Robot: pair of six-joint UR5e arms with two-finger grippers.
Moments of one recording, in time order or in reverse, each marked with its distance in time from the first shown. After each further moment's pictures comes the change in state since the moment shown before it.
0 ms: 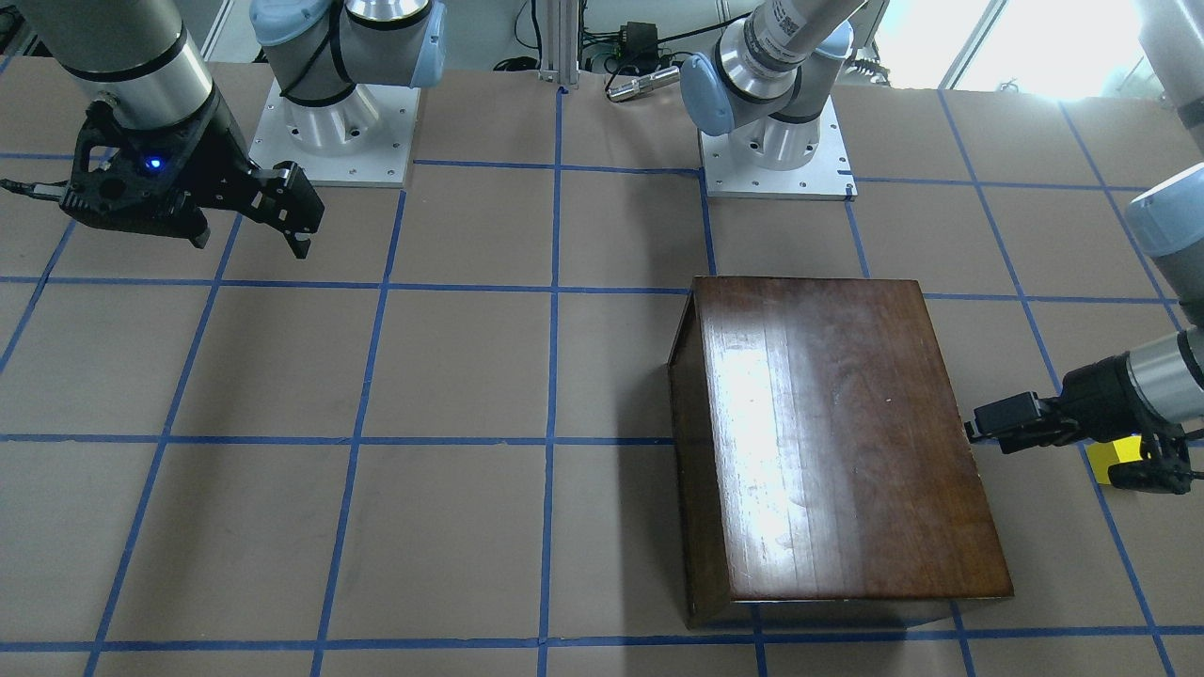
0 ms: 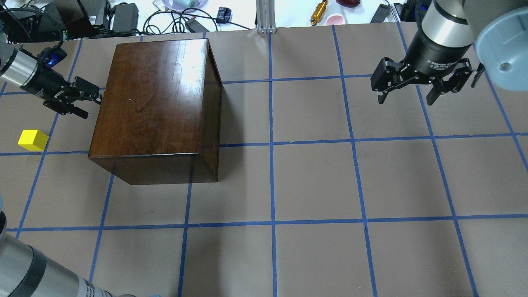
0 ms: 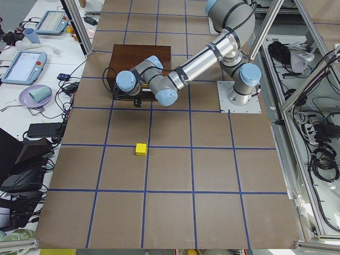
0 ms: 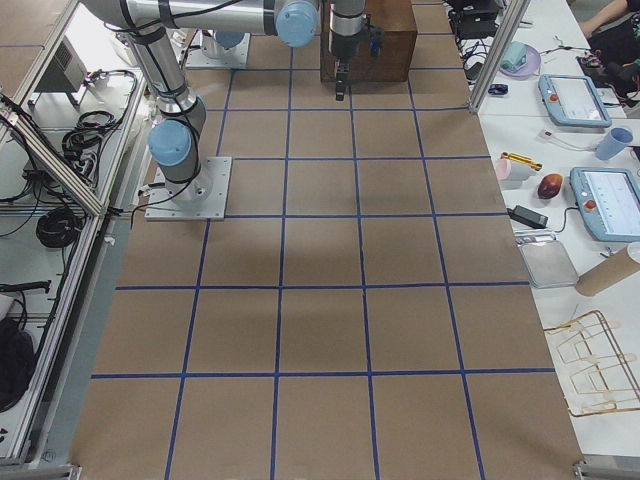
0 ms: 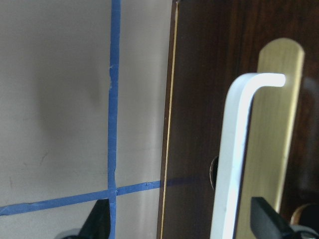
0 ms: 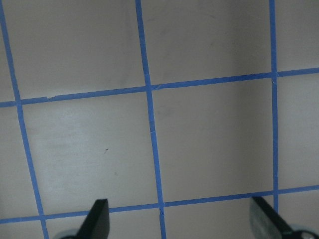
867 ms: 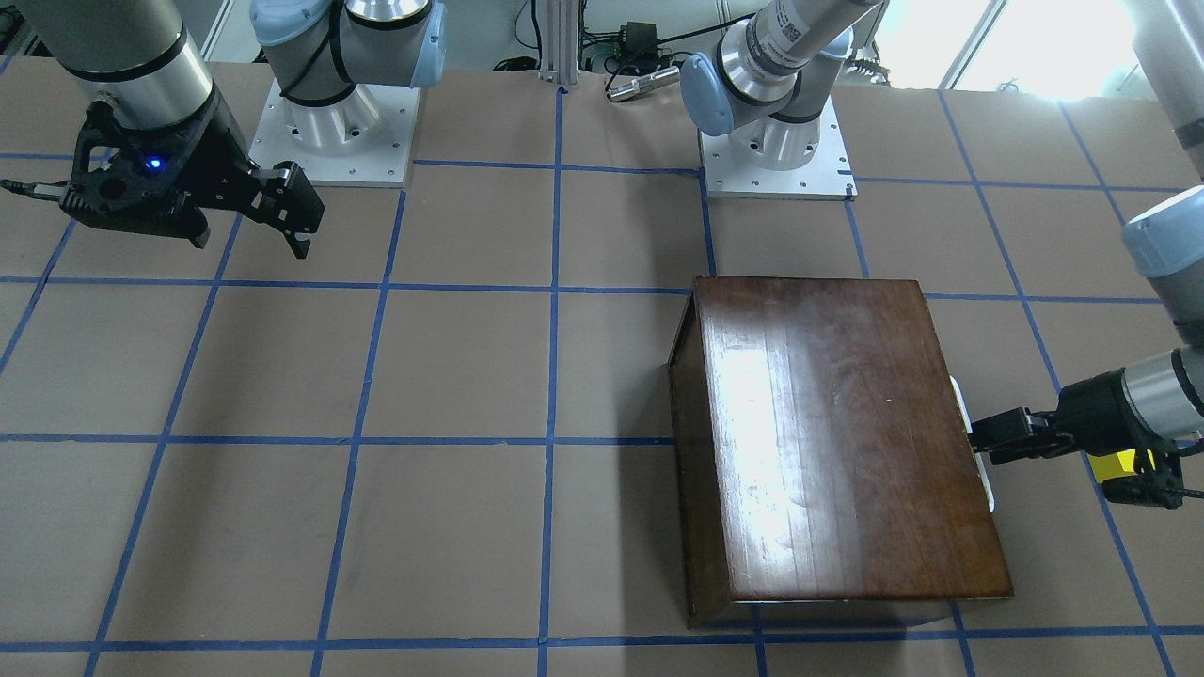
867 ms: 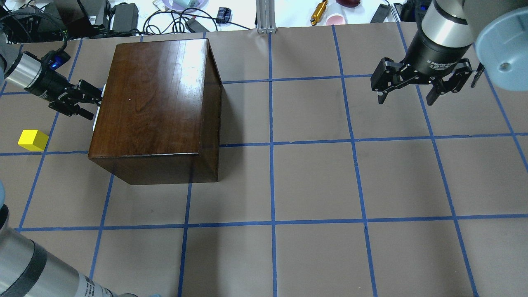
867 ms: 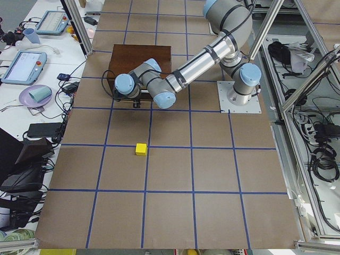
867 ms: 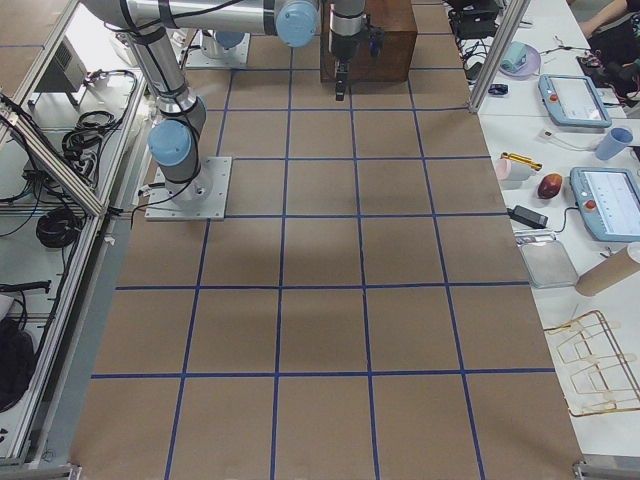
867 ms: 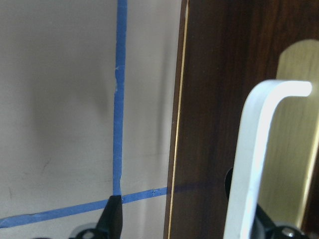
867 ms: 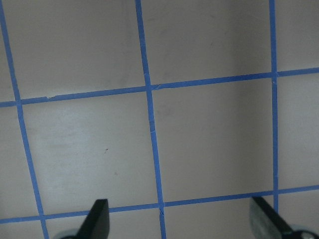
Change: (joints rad) left arm 0.003 -0.019 0.015 0.014 0.004 0.007; right arm 0.000 0.000 0.000 0.000 0.000 0.000
